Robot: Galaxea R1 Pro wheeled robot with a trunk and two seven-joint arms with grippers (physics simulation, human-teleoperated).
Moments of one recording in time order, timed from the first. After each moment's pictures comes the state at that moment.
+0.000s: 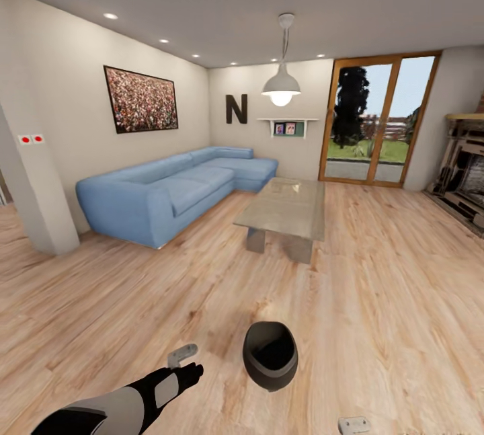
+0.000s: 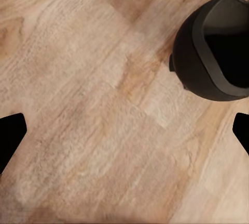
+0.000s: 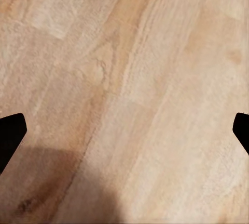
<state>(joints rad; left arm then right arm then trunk) -0.73 -0.10 -0.07 0.05 0.45 0.05 0.06 -0.48 -0.04 0.31 0.02 -0.24 -0.05 0.05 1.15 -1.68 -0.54</state>
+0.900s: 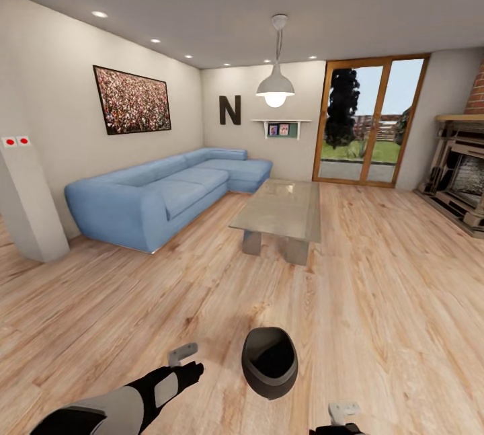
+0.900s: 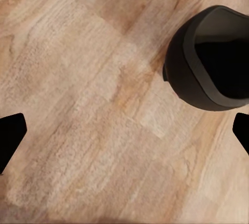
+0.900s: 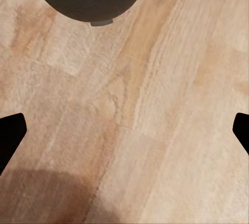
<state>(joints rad) -0.73 -0.10 -0.08 0.04 0.45 0.05 0.04 -0.51 -0.02 0.31 -0.02 -0.25 -0.05 0.05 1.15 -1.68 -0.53</state>
